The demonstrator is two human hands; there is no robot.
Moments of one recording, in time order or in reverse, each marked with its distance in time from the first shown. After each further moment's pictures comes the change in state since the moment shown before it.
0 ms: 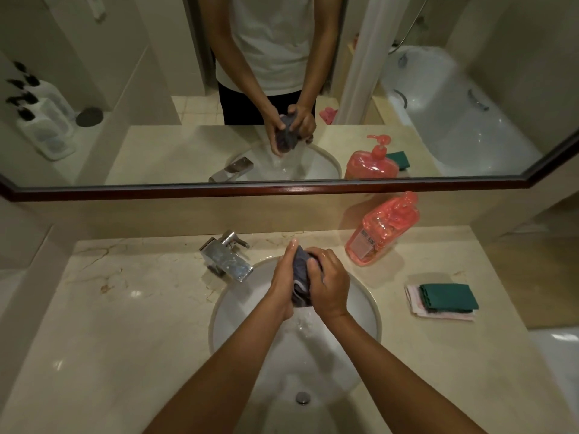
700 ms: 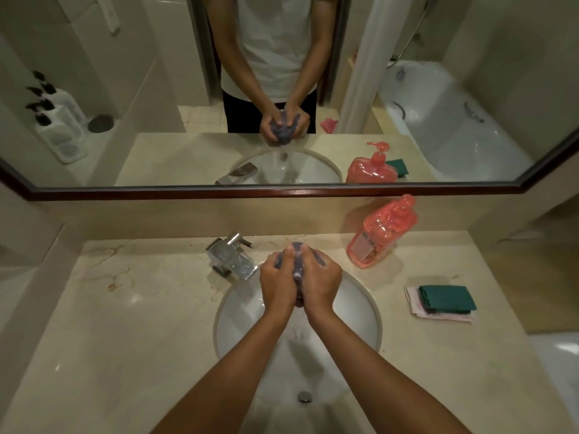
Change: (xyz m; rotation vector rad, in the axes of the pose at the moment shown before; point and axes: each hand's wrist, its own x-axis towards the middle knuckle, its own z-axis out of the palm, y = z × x) left_hand -0.015 -0.014 -0.010 0.257 0.357 0.602; right_hand -0.005 -0.059 0.014 0.360 0.141 0.598
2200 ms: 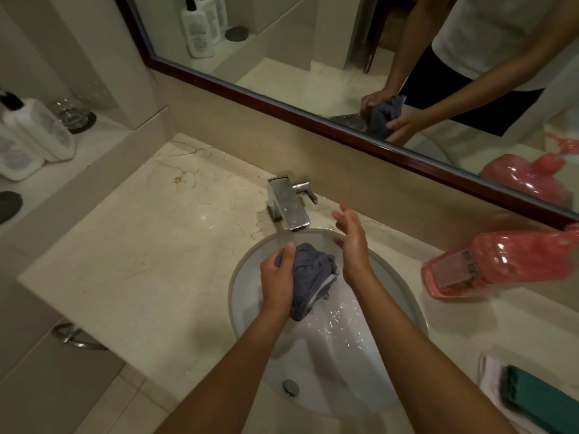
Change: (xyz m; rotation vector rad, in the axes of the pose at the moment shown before) left_hand 0.013 -0.131 -0.026 -0.347 0.452 -0.058; right_hand 0.087 0.081 0.055 -0.067 -0.797 0.016
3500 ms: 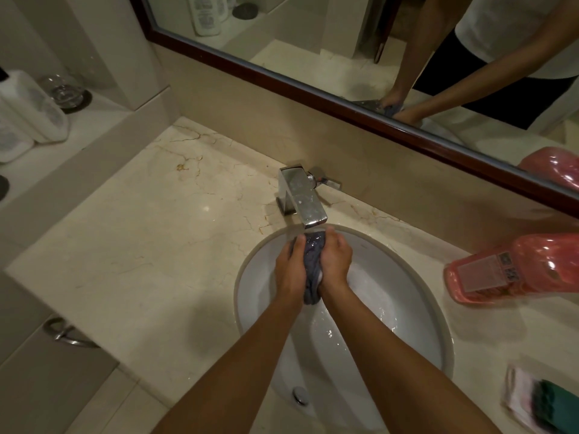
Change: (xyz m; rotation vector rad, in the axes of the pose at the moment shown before) left_hand 0.040 -0.027 0.003 0.025 -0.027 -0.185; right_hand 0.006 0.070 0.059 0.060 0.284 0.203
